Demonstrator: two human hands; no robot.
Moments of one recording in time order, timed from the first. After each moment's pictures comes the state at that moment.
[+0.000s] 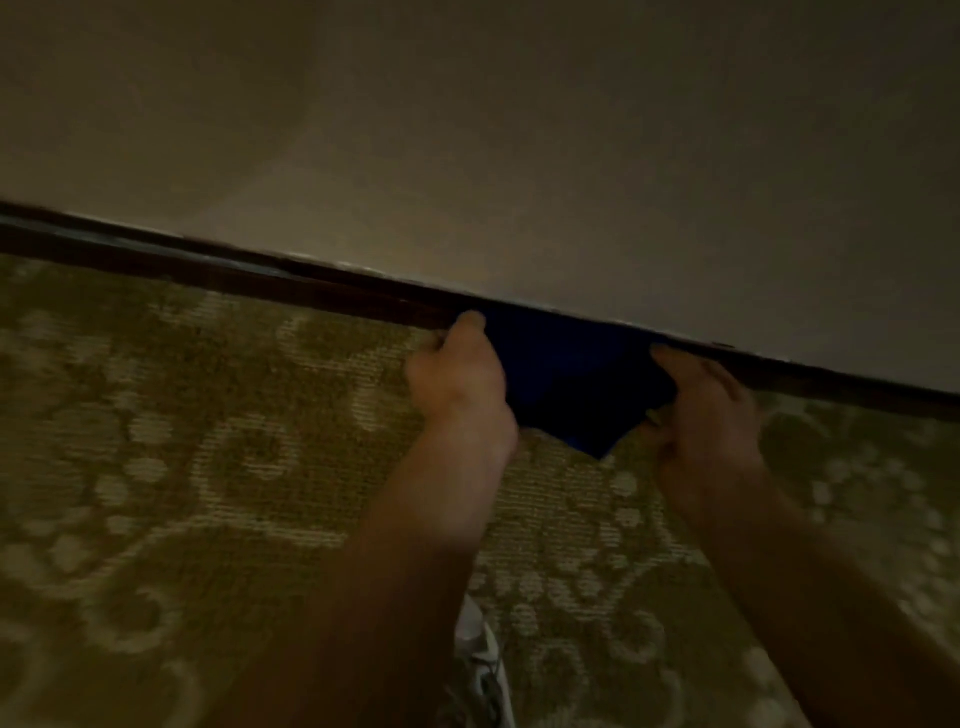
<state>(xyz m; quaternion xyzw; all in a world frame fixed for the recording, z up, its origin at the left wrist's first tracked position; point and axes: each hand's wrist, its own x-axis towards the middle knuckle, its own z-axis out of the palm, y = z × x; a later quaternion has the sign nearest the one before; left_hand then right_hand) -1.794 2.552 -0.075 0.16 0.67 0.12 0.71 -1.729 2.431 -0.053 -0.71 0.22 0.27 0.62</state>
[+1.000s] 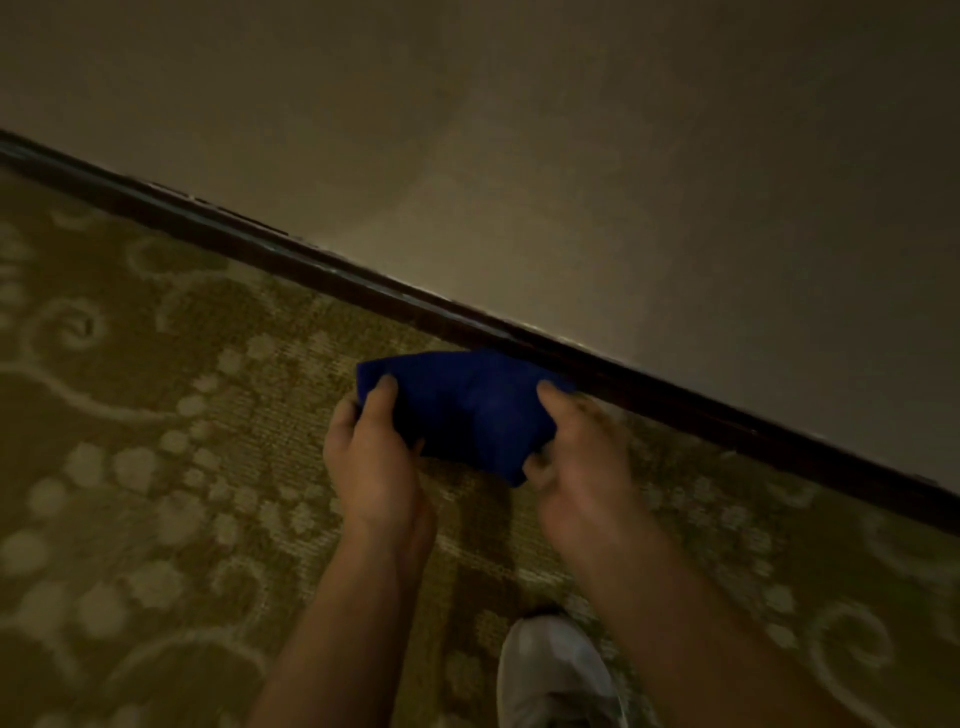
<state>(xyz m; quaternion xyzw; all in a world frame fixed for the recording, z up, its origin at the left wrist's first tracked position) -1.959 2.638 -0.059 0.17 0.65 0.36 0.64 -1.854 2.586 -0.077 -0.60 0.23 0.49 0.58</state>
